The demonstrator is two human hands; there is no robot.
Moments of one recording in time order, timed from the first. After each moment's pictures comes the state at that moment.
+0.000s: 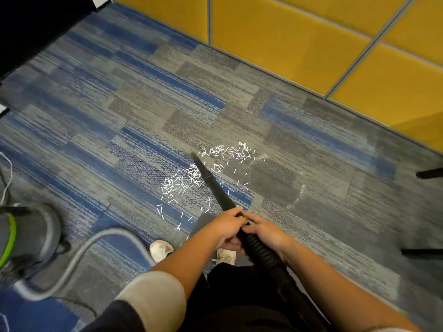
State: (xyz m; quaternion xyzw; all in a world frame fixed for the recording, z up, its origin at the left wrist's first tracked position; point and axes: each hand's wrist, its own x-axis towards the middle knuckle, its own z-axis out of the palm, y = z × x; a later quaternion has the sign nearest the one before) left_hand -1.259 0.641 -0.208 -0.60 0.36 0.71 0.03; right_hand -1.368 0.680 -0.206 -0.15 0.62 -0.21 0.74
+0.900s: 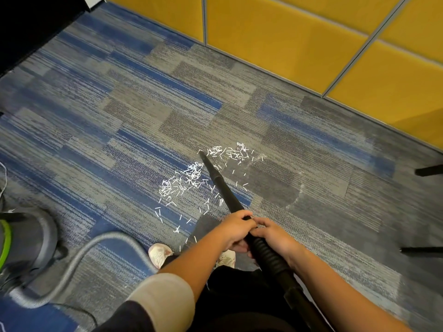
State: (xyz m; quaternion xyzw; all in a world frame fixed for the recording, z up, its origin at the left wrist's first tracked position) left_hand -1.279 0.636 -0.223 -0.58 0.38 0.72 0.05; right_hand -1.389 0.682 -0.225 -0.11 0.65 -0.22 0.72
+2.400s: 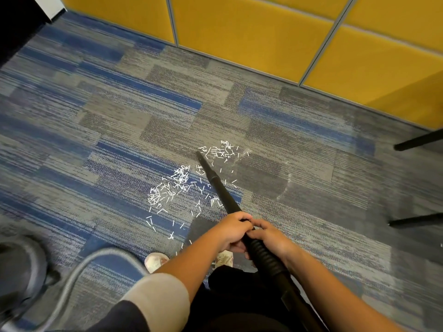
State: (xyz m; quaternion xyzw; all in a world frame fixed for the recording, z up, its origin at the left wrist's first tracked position) left_hand -1.304 0.640 -0.228 -0.55 0.42 0.72 0.09; right_hand -1.407 0.702 -0.227 -0.07 0.65 -0.27 0.71
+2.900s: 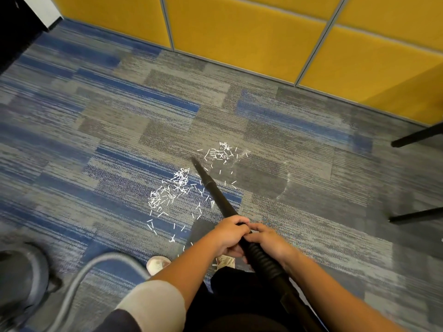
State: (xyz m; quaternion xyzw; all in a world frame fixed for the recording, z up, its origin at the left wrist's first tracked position) left_hand -1.293 0.646 -0.223 -0.55 0.41 0.72 0.09; right_hand -1.398 0.709 -0.225 -0.09 0.66 -0.26 0.70
